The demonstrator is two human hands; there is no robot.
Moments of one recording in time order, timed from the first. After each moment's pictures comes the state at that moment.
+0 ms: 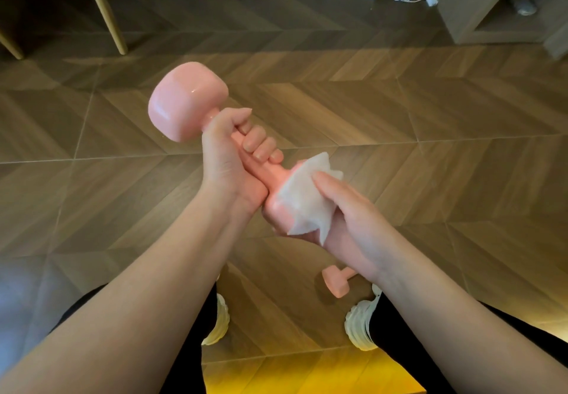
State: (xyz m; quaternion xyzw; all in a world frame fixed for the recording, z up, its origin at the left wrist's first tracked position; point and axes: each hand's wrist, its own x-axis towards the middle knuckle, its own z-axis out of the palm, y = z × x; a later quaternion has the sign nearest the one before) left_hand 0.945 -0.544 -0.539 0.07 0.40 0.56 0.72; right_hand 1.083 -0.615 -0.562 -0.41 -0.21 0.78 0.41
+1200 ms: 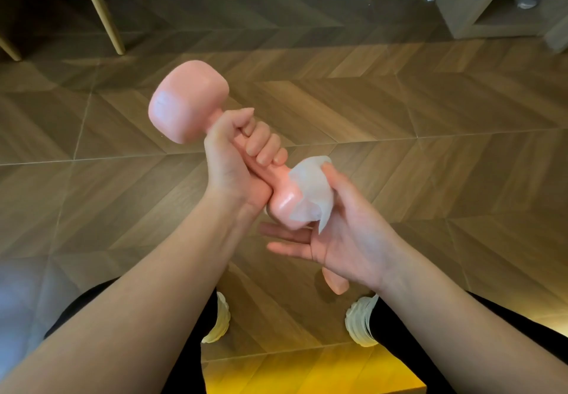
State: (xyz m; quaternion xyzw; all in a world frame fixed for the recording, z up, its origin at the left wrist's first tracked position) left_hand 0.953 -0.549 -0.545 0.10 0.35 0.57 0.73; right_hand 1.086 -0.620 -0.561 -0.38 -0.12 0.84 0.36
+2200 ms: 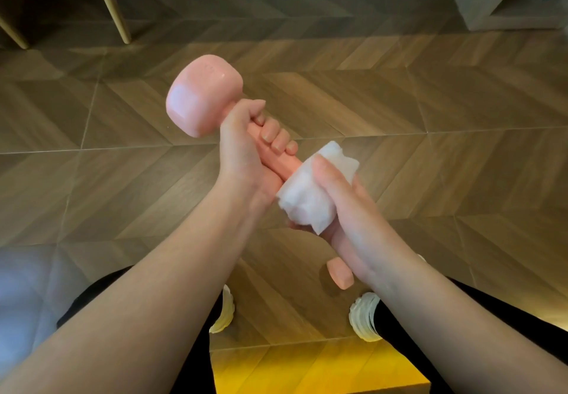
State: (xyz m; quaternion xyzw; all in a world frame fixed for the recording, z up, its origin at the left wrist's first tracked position) left_hand 0.955 -0.546 -0.547 0.06 0.41 0.57 0.71; right_hand 1.072 -0.621 -0.567 -0.50 -0.25 0.71 0.42
